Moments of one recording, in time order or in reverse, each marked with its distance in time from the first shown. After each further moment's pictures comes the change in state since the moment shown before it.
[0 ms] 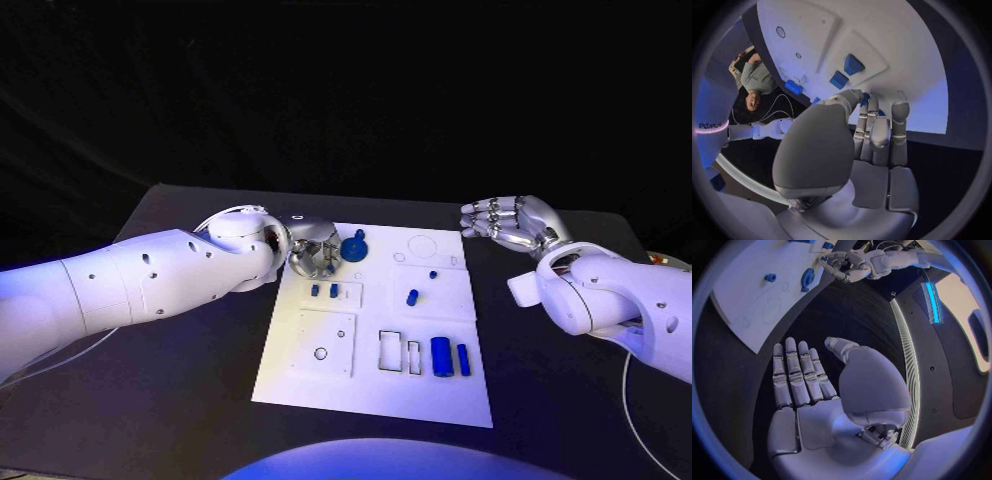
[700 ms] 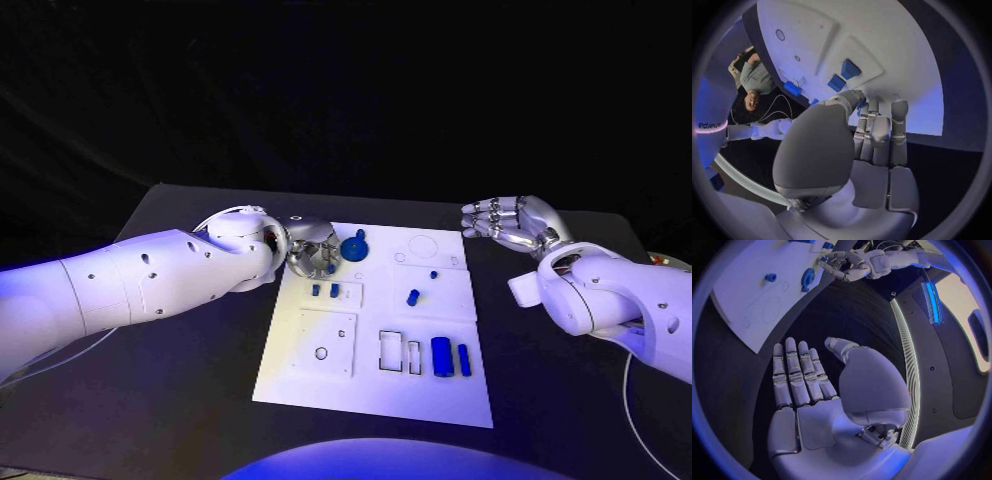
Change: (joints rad) left arm -0.002 -0.004 -0.001 -0.003 0.001 0.008 -0.009; left_hand -0.020 -0.020 0.003 0.003 0.000 -0.056 0.009 -0.055 -0.005 -0.004 0.004 -0.045 -0.001 -0.023 0.009 -0.013 -0.043 0.000 -0.026 0.005 -0.023 -0.025; right arm 0.000 0.000 0.000 -0.001 0.000 0.000 0.000; right_hand -0.004 0.004 0.000 0.000 0.000 0.000 0.000 0.000 -0.001 0.000 0.000 0.000 0.000 0.000 0.000 0.000 -0.003 0.000 0.000 0.000 0.000 -0.004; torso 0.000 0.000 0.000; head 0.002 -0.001
